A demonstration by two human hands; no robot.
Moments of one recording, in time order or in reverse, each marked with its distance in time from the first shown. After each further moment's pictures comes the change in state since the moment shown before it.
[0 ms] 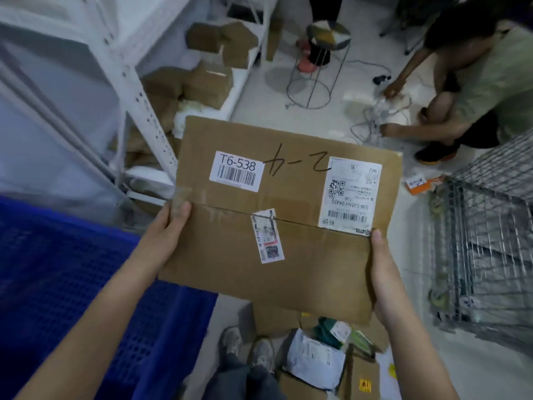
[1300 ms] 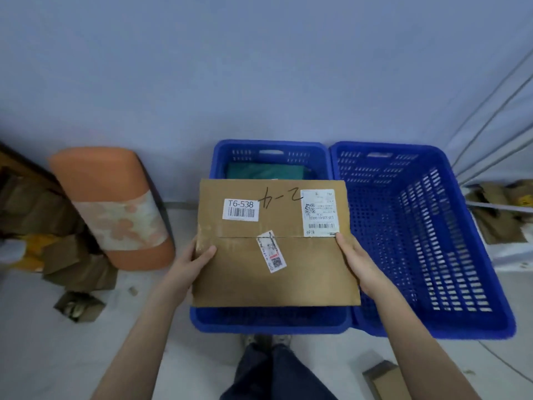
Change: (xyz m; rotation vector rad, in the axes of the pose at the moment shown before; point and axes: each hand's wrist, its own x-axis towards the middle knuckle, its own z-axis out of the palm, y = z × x) left_hand -0.527 -0.420 -0.285 -0.915 0.934 -0.457; right_hand -0.416 0.149 0.412 -0.891 -1.370 -0.004
